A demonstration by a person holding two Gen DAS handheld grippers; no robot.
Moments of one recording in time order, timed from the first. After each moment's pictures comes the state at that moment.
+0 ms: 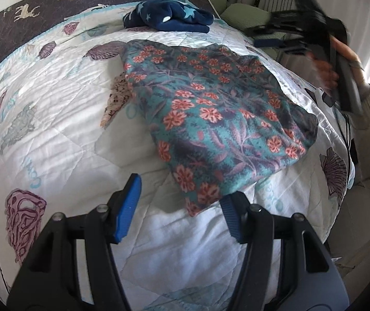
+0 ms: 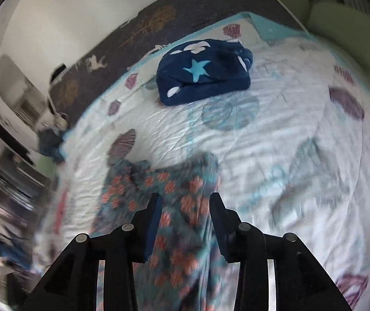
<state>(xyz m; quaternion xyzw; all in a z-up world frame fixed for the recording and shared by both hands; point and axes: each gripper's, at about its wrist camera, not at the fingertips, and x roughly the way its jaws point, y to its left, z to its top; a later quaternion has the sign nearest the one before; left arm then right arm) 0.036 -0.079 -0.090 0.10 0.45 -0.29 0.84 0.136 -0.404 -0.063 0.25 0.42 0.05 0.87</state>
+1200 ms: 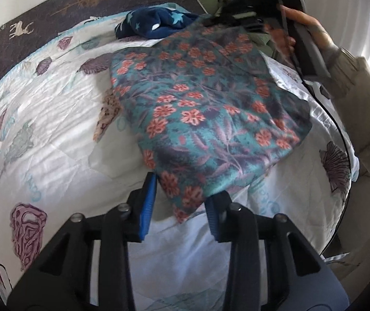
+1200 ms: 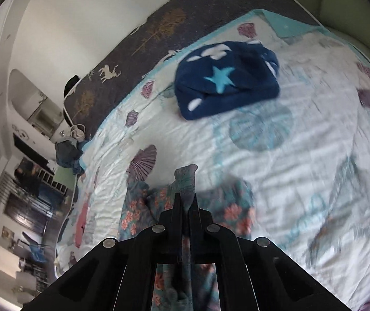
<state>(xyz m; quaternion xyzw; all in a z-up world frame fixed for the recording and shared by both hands) 0.025 -0.097 -0.086 0.13 0.42 -0.30 0.85 0.193 -0.392 -0.061 0.28 0.40 0.09 0.87</state>
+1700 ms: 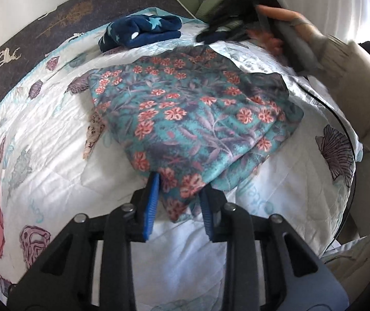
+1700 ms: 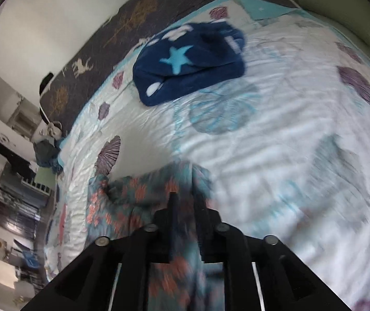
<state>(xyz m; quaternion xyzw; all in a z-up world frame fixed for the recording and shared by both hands) 0.018 -0.119 -0.083 0.20 0.39 -0.31 0.84 0.173 -0.421 -0.096 0.29 0.44 0.04 0.85</state>
